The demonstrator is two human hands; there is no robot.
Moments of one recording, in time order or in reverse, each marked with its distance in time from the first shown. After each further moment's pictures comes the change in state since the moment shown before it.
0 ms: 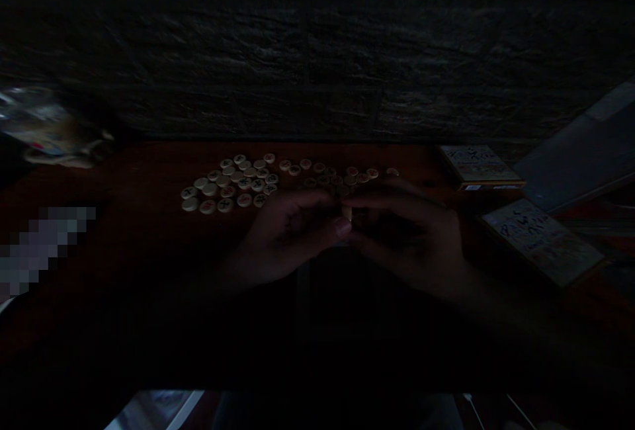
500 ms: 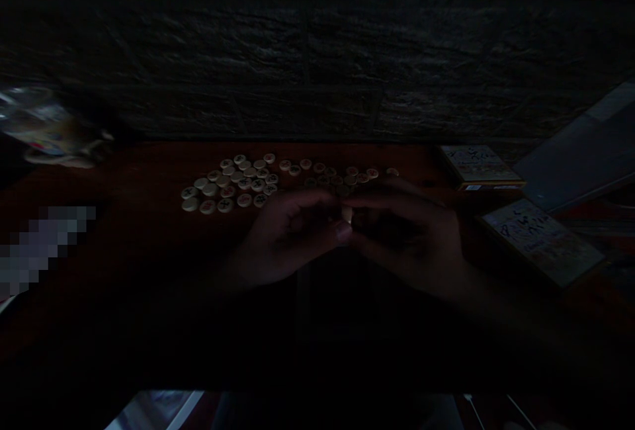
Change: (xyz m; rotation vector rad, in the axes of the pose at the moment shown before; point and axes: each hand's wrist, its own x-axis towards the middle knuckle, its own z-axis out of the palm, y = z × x) left_hand 0.000 0.001 -0.001 -0.020 -0.016 0.027; right_hand -0.001 0.001 0.000 0.003 -0.001 -0.006
